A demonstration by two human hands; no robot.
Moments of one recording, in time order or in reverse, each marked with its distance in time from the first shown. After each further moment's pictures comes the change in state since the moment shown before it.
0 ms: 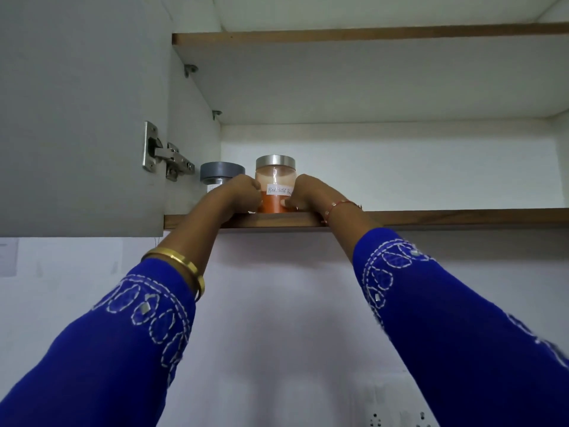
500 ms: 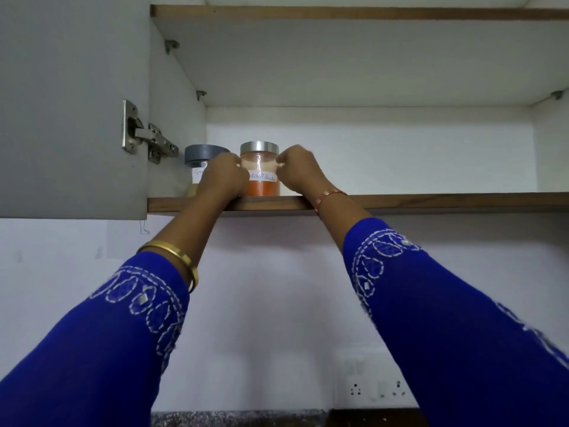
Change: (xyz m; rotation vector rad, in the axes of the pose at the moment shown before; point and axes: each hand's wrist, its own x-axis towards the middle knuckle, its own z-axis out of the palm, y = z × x) left_hand 0.001 -0.001 0.015 -0.012 0.378 0.078; right_hand -0.014 0.004 -0.004 0.173 0.259 -0.088
